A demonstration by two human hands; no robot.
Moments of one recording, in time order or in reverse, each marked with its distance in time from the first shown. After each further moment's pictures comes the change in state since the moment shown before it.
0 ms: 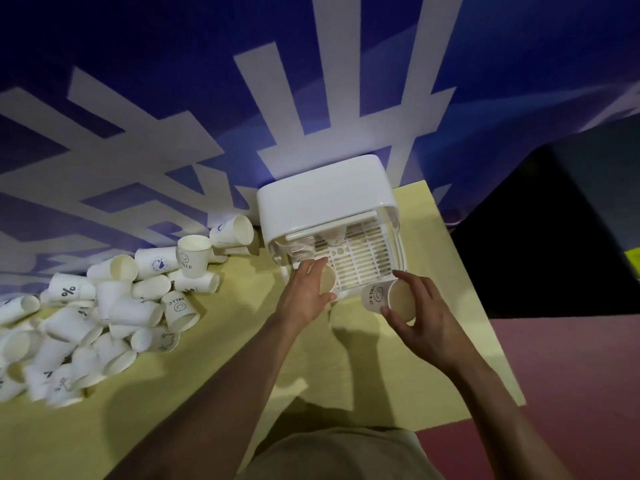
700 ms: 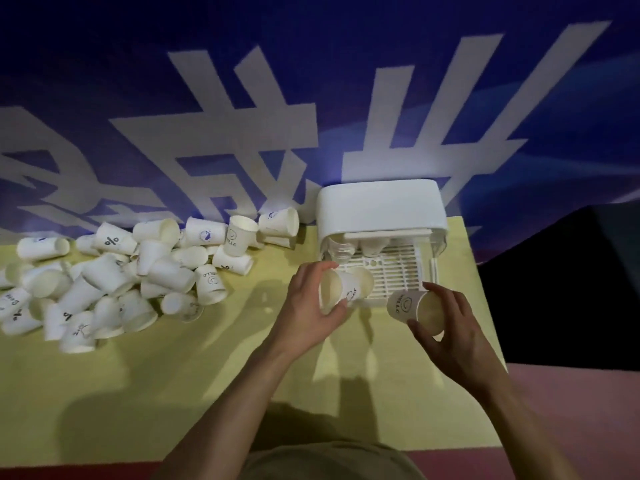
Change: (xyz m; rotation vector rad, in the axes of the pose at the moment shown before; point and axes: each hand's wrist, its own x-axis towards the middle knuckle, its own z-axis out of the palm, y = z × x) left_hand -0.113 -0.016 -0.060 -0.439 0.350 0.077; right_hand -0.009 -0.056 -0.002 -0.164 -0.001 -0.159
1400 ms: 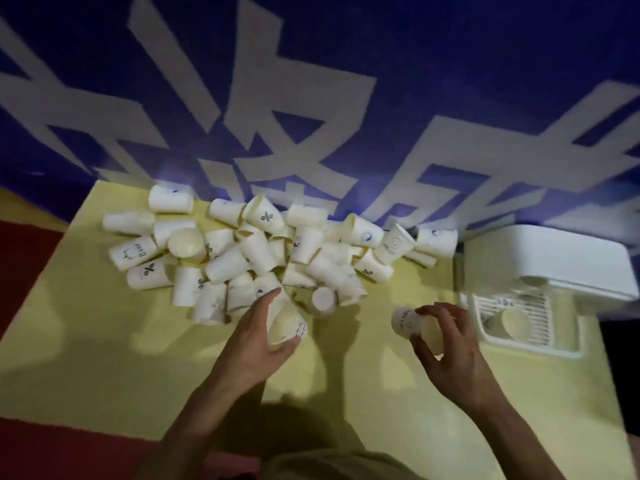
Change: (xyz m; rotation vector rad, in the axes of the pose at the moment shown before) left_hand -0.131 -0.296 -0.285 -0.050 0.105 -0.250; right_hand 0.024 -0.257 0.240 -0.158 -0.121 -0.124
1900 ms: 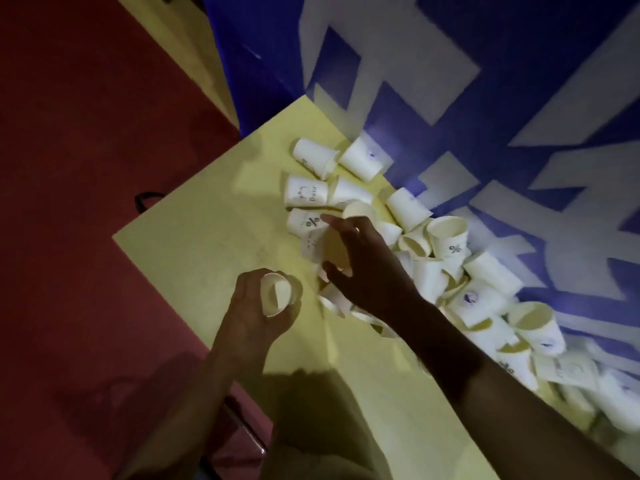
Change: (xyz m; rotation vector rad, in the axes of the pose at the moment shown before) left_hand -0.050 -0.184 -0.093 -0.353 0.581 -0.413; right_hand 0.165 -0.313 0.257 -0.158 -0.545 -0.811
